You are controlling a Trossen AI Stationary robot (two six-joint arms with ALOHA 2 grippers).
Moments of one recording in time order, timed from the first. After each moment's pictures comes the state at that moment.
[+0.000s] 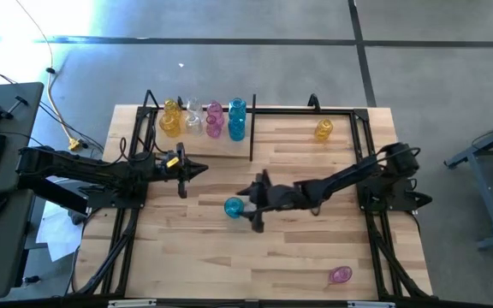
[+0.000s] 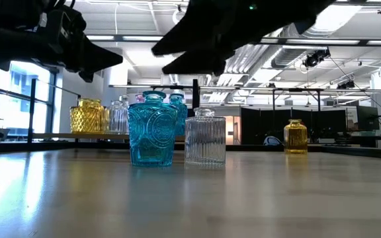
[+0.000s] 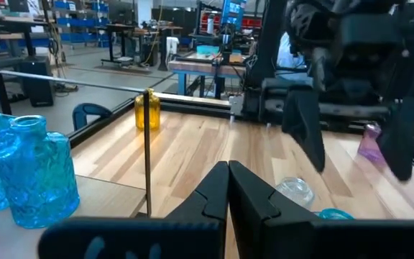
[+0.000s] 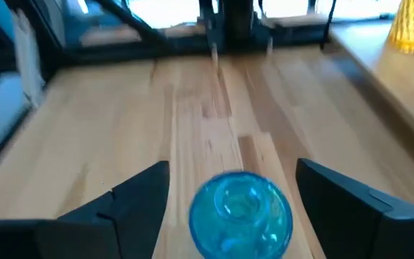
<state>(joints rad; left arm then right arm) 0.07 0.82 0.10 0.70 -0.09 -0.07 0.23 1.78 1.00 0.39 0.24 0.18</state>
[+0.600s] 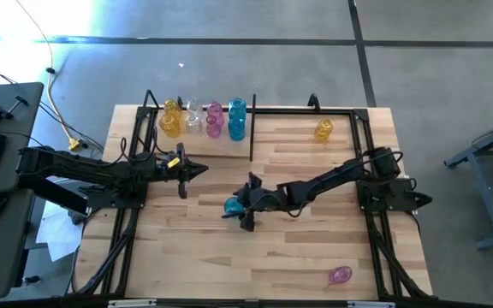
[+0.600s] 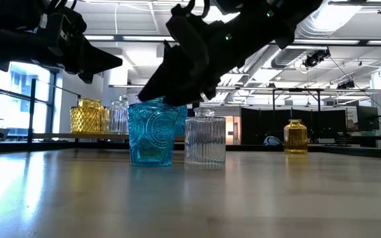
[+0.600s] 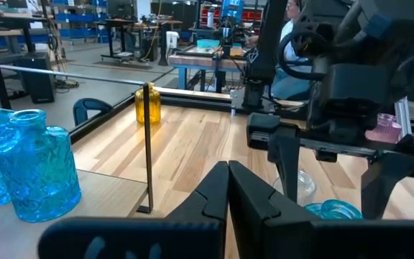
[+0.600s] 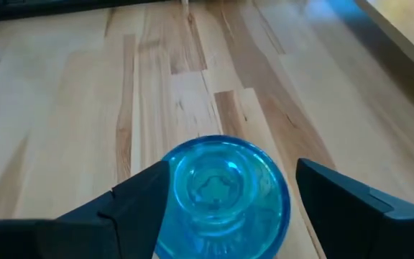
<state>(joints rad) 0.07 0.82 0.10 0.68 -0.09 -0.05 0.21 1.94 1.15 0.21 0.26 0.24</state>
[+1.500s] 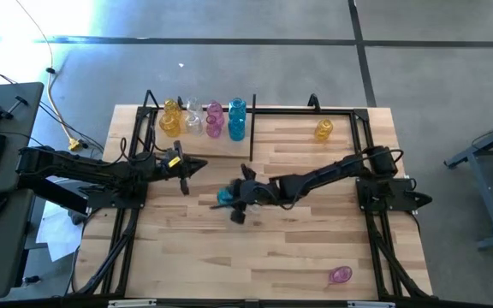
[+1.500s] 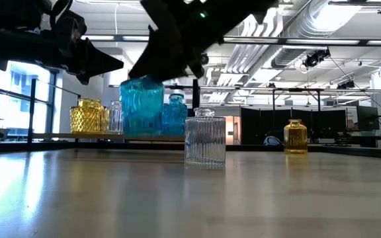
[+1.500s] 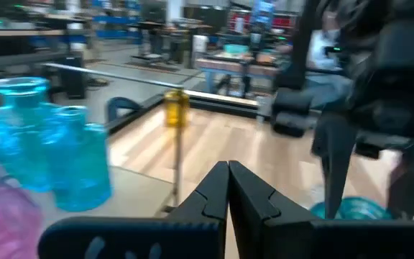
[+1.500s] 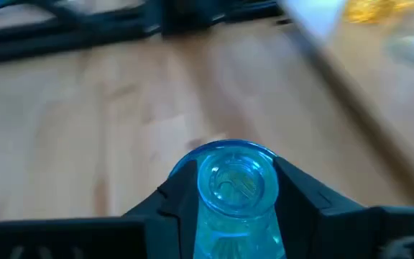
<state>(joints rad) 0.06 0.82 0.10 0.69 -0.21 -0.08 0.17 1.95 1.34 0.04 0.29 0.25</state>
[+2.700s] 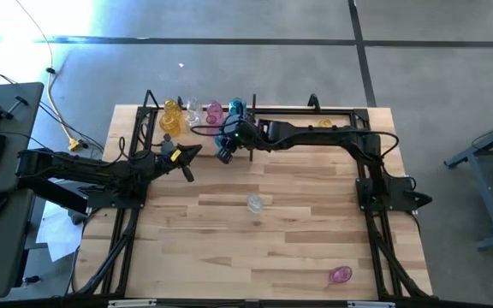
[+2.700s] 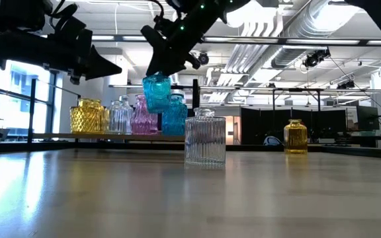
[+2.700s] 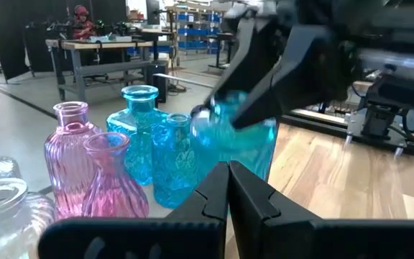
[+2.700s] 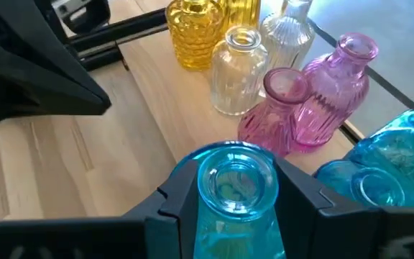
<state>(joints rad) 0.11 0.82 0.10 0.70 -0.46 -0.07 -0.17 2.04 1.81 -0.42 0.29 0.20</state>
